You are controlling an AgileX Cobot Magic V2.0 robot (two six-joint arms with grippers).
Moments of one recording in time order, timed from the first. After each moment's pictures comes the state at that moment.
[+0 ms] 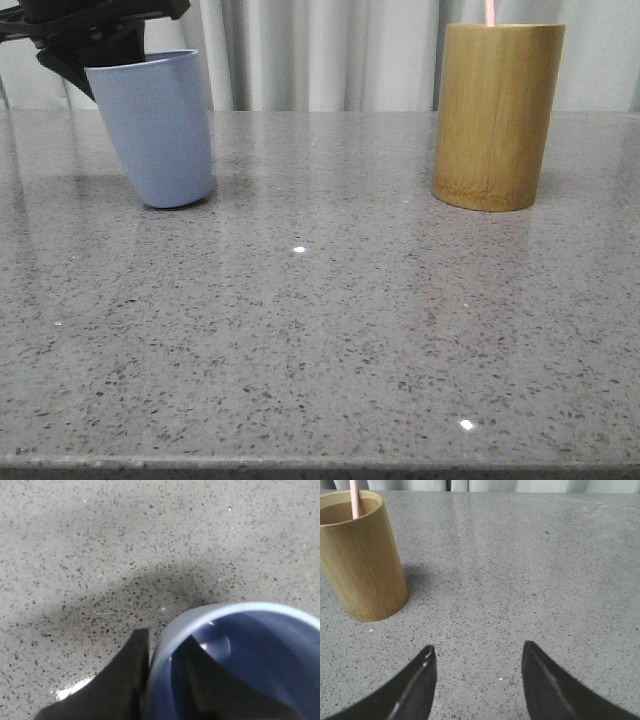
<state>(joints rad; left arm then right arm) -0.32 1.74 -1.53 -0.18 0.98 0.02 0.03 0.45 -0.41 0.02 0.38 0.08</state>
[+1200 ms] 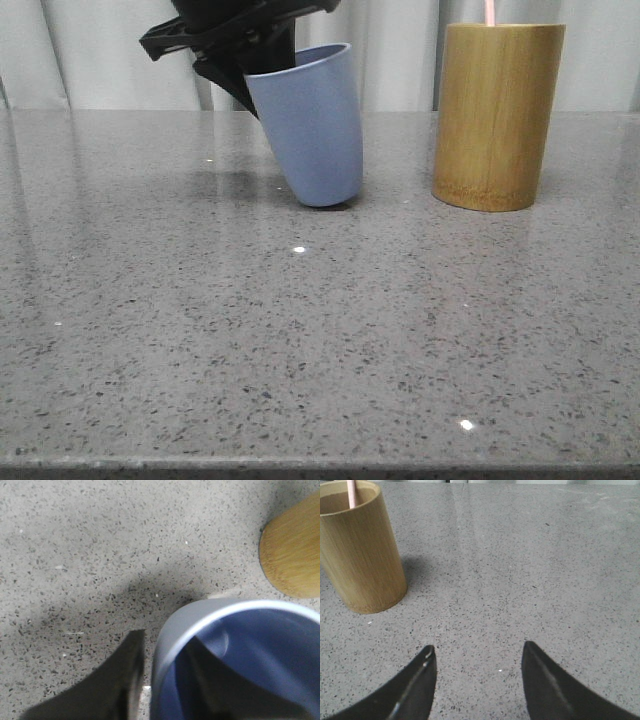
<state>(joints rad) -0.51 1.89 -1.71 -0.30 0.94 0.04 0.03 0.45 -0.41 0.02 0.41 0.08</state>
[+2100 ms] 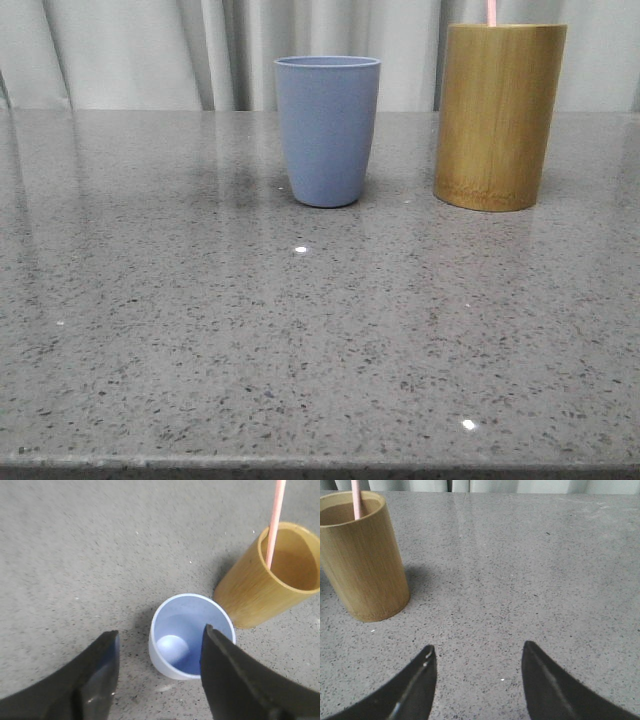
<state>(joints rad) -0.51 1.58 -1.68 -0.22 0.91 0.03 0.03 0.45 -0.42 0.02 0.39 0.08</state>
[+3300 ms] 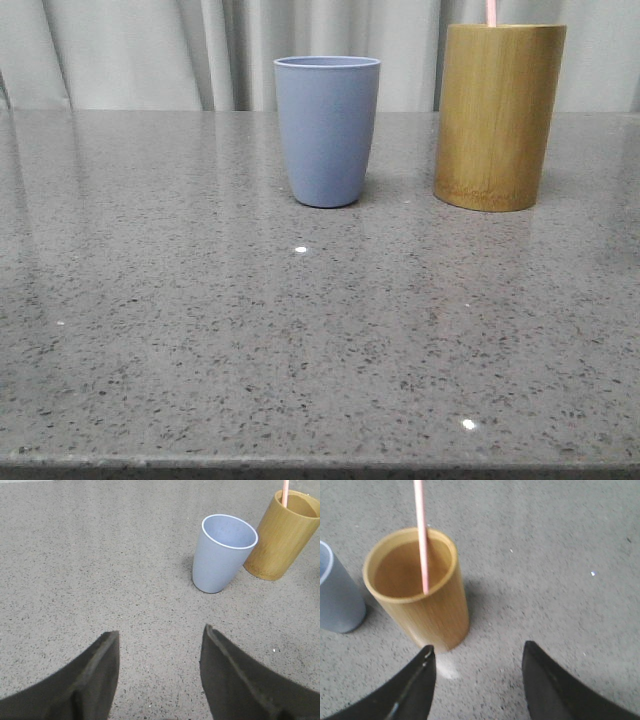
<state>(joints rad) -0.51 0.68 -0.77 -0.01 0.63 -0.22 0.18 0.99 -0.97 0.07 0.64 0.08</state>
